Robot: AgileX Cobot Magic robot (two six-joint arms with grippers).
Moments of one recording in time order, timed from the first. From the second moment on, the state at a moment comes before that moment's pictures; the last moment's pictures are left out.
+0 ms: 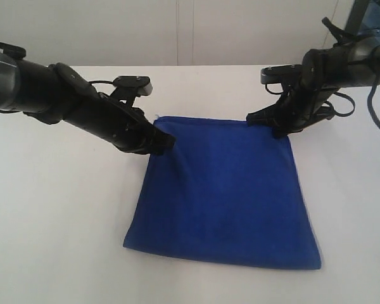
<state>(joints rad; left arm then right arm) -0.47 1.96 -1.22 -0.97 0.44 0.86 0.05 2.17 -1.48 0.03 0.54 0.01</state>
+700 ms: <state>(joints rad) -0.47 2.02 -1.22 -0.97 0.38 0.84 0.05 2.17 -1.49 0.03 0.54 0.01</state>
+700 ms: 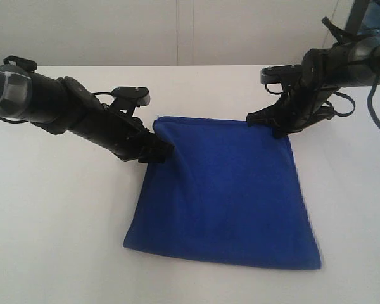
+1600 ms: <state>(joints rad) -0.47 2.01 -1.24 -0.97 0.43 0.87 0.05 2.17 -1.49 0.03 0.54 0.01</state>
